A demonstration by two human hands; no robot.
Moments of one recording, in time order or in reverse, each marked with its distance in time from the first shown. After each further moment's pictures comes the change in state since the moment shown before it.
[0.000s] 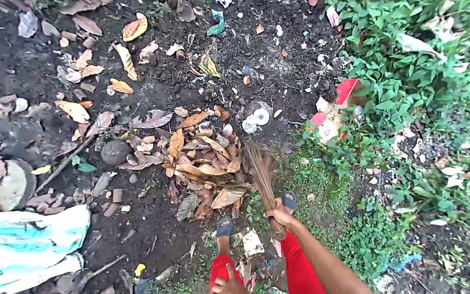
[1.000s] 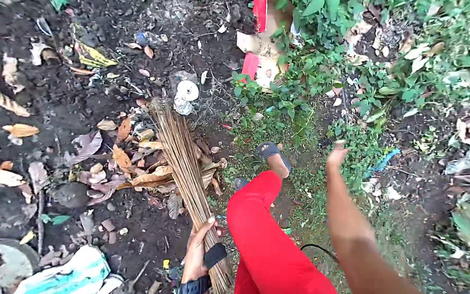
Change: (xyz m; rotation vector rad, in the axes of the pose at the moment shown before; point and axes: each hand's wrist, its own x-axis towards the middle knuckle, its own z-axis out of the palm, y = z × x) left_hand -0.073 0.119 -0.156 -1.596 -0.573 0.177; right_hand -0.072 0.093 -0.326 0.365 0.927 0.026
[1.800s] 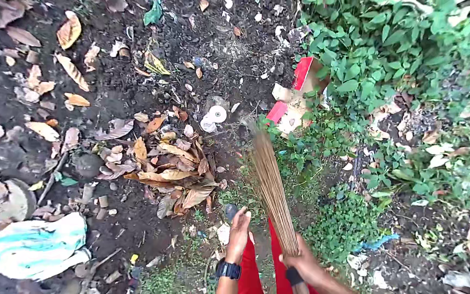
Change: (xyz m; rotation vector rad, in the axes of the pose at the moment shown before) left_hand 0.047 0.004 0.207 0.420 0.116 0.060; right_hand -0.079 -0.084 -0.041 -0.236 -0.975 0.119
